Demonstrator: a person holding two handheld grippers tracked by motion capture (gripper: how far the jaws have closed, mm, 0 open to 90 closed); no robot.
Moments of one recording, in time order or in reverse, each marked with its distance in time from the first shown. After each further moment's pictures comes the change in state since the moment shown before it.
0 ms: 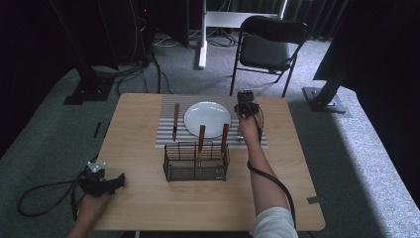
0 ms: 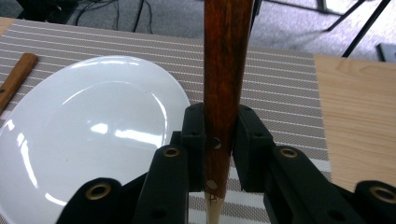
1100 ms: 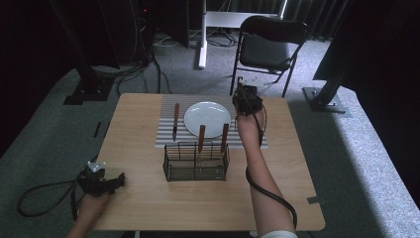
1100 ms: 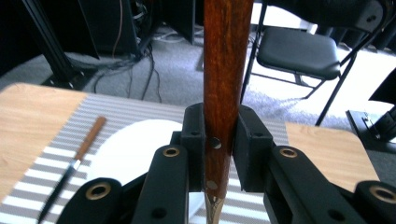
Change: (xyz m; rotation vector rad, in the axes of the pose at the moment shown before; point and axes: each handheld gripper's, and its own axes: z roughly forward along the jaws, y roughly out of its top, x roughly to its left) left arm 0.000 0.001 0.001 0.001 0.000 -0.001; right arm 0.039 0.012 -0.126 -0.275 -0.023 -0.029
